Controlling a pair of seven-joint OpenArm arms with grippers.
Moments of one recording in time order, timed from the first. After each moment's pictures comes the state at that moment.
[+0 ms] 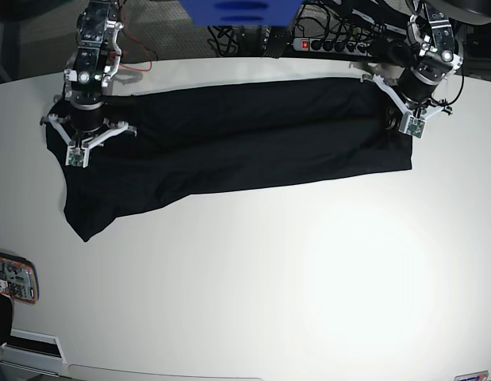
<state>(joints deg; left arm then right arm) 34.0 -10.9 -24.5 104.5 -8.4 -29.4 25.3 -25.5 3.7 17.5 105.3 -2.7 3.5 -25.9</state>
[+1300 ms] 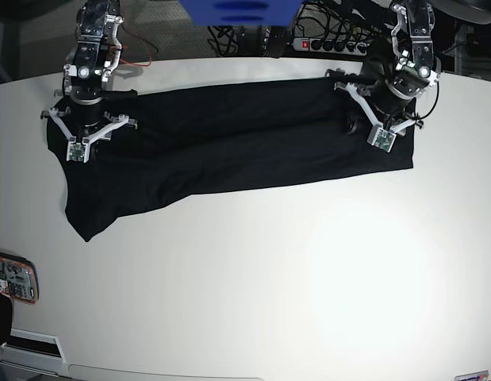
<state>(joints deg) 28.6 -10.4 -14.8 102.1 -8.8 -29.1 26.7 -26.6 3.8 17.3 108.0 -2.7 3.5 -30.4</state>
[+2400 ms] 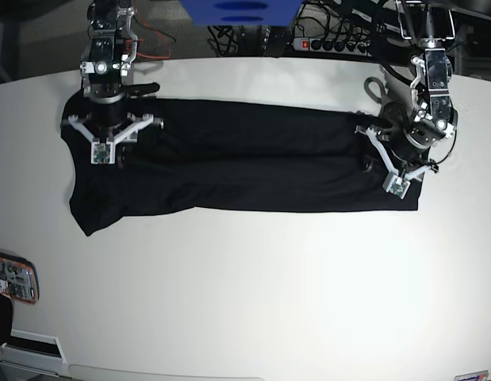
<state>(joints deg) 12.6 -17.4 -13.4 92.6 -8.6 -29.5 35.0 -27.3 4.1 8.5 110.3 -2.8 3.3 -22.4</state>
